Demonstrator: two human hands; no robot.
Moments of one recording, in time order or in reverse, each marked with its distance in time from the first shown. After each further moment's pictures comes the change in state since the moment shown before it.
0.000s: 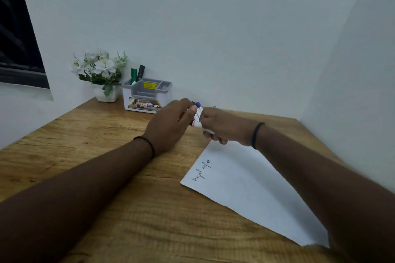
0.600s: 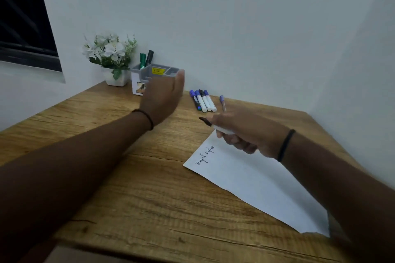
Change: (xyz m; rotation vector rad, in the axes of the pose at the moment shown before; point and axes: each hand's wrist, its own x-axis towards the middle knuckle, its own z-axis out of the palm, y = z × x) left_hand 0.003 0.014 -0.031 0.176 0.133 -0.024; right_hand -0.052 0.010 0.006 0.195 0.016 0.102
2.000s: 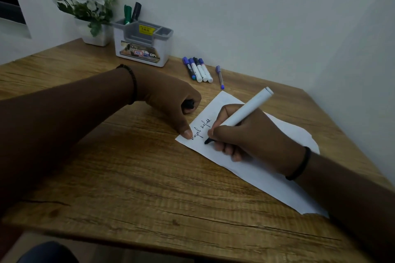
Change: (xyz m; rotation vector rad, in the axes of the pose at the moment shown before) left_hand -0.002 0.026 -0.004 0.061 -1.316 0.058; right_hand -0.034 0.031 0.031 0.090 0.027 -0.157
